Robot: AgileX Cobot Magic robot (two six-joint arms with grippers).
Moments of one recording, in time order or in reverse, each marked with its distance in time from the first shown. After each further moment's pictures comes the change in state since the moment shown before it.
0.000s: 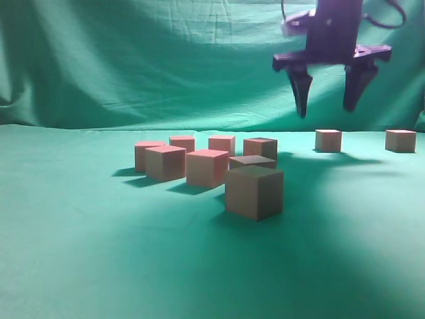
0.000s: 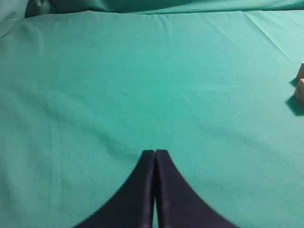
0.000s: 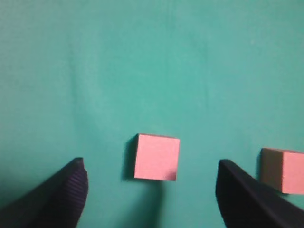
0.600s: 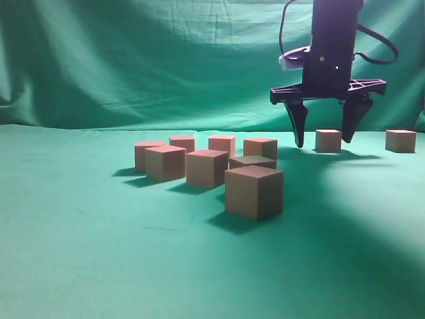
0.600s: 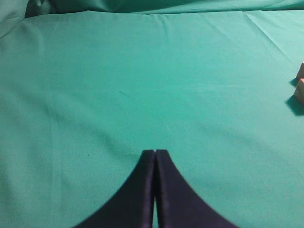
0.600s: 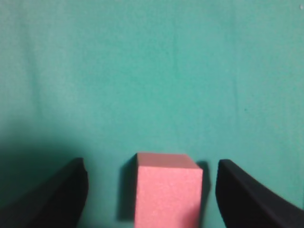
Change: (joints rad) left arm 0.000 0.000 0.000 0.000 0.000 0.000; right arm -0.008 0.125 -0.053 0.003 -0.008 0.048
